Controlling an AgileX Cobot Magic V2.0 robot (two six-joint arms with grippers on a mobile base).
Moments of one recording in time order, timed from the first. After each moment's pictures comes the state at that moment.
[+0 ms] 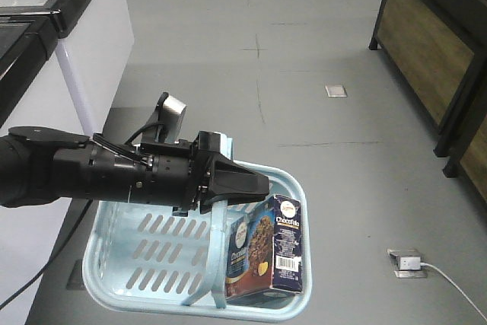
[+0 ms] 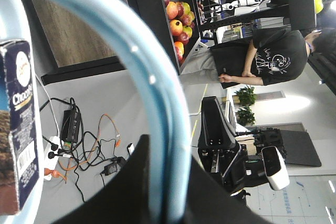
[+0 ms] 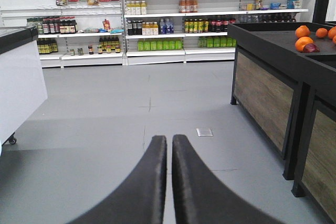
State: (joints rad) left arm -0.37 1.65 -0.96 -1.66 1.04 0.79; right arm -0.04 -0.01 0.03 -0.04 0.10 0.07
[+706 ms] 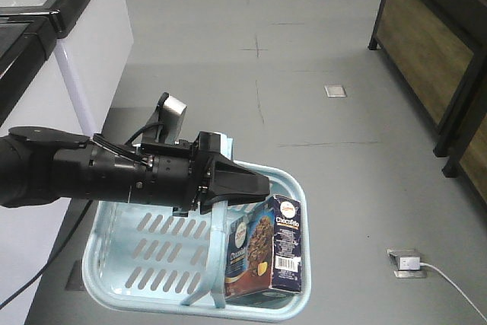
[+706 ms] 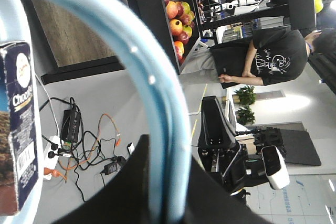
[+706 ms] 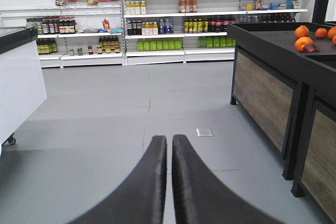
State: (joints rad) left arm -0.37 1.65 -0.96 -1.66 1.04 0.79; right arm -0.04 -0.01 0.03 -0.04 0.10 0.07
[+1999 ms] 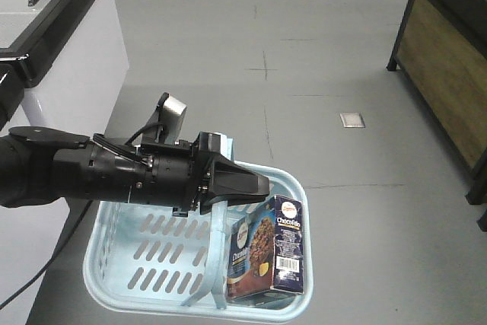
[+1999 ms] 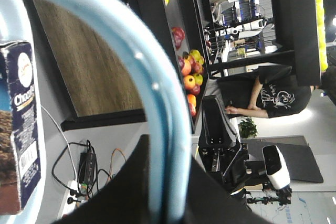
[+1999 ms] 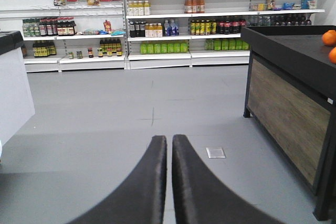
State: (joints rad) left arm -0.37 1.65 -0.96 -1.66 1.04 0.79; right arm -0.04 -0.01 0.03 -0.04 0.10 0.07
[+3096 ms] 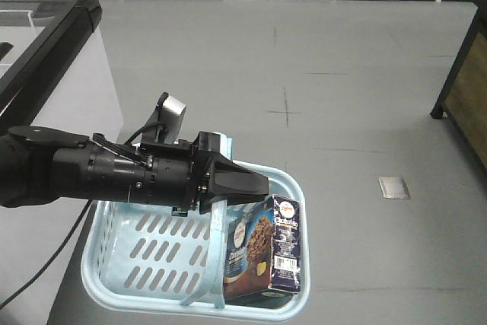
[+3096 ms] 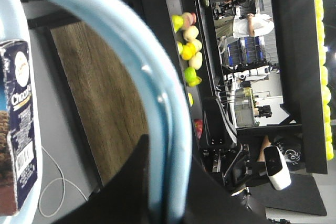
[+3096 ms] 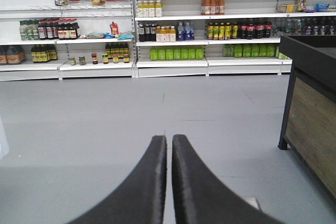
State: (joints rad) left arm -0.37 1.65 -0.96 -1.66 1.04 0.79; right arm -0.04 -0.01 0.03 -0.04 0.10 0.07
